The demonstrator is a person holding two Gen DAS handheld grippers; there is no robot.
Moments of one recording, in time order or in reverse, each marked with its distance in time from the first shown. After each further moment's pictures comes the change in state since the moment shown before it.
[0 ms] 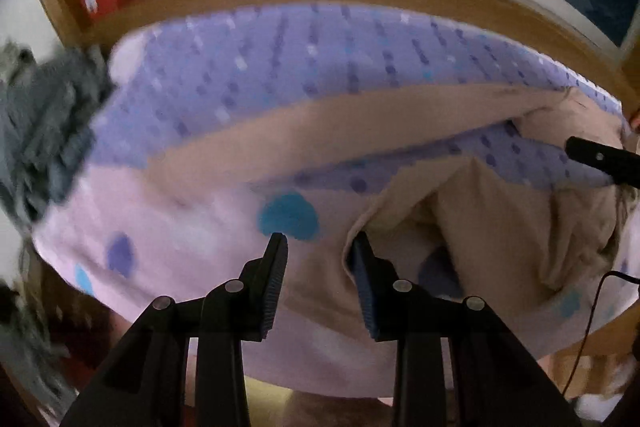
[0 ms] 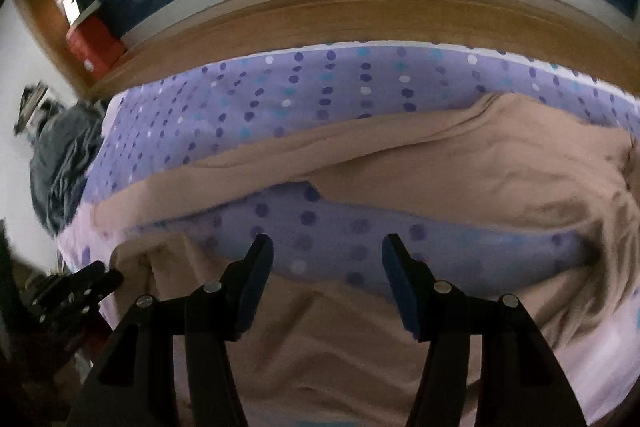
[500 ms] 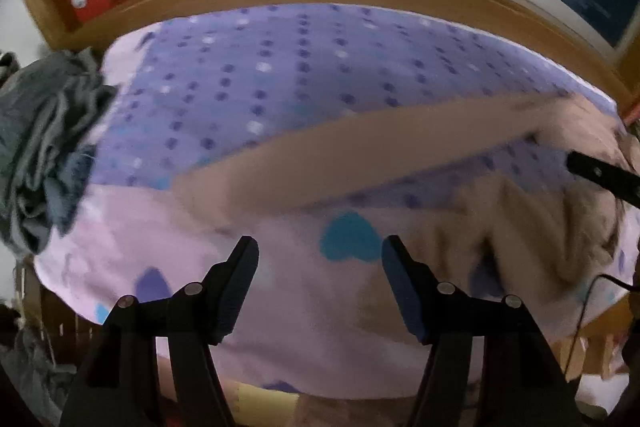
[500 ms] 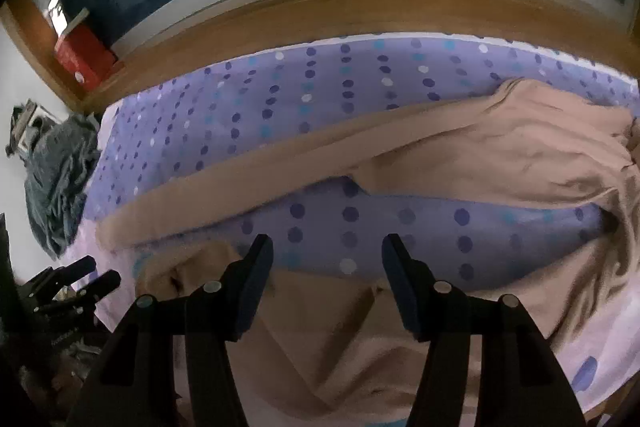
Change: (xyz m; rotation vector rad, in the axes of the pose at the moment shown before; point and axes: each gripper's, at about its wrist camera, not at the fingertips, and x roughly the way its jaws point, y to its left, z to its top) left arm 0.014 0.046 0.022 0.020 0.065 -0.049; right arm 0.010 0.025 0.002 0.068 0.012 -0.007
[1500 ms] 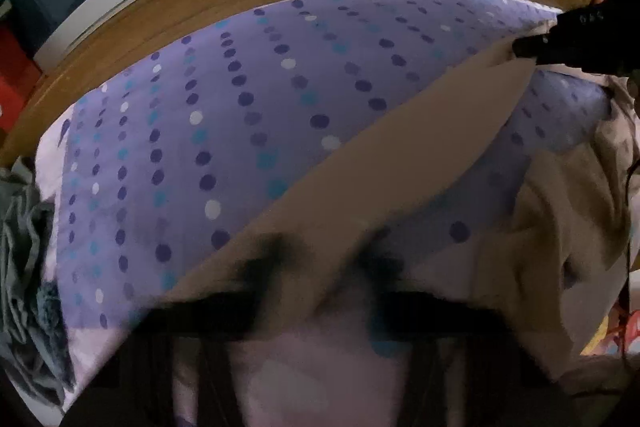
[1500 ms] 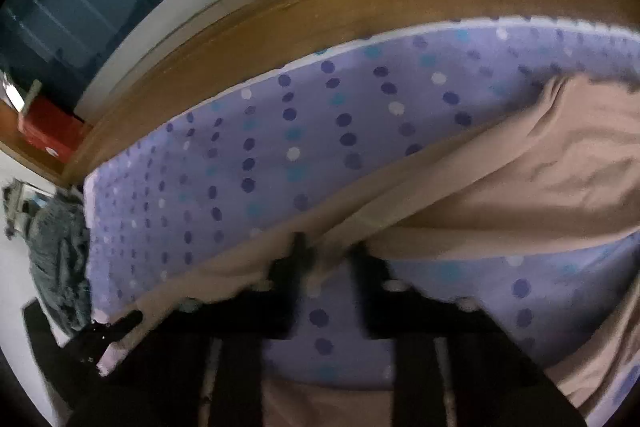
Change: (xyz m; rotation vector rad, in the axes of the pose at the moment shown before) left arm 0.065 -0.007 0.040 0.354 -0.023 -0.107; right arm 0.053 -0.002 0.062 0.202 0.003 0.004
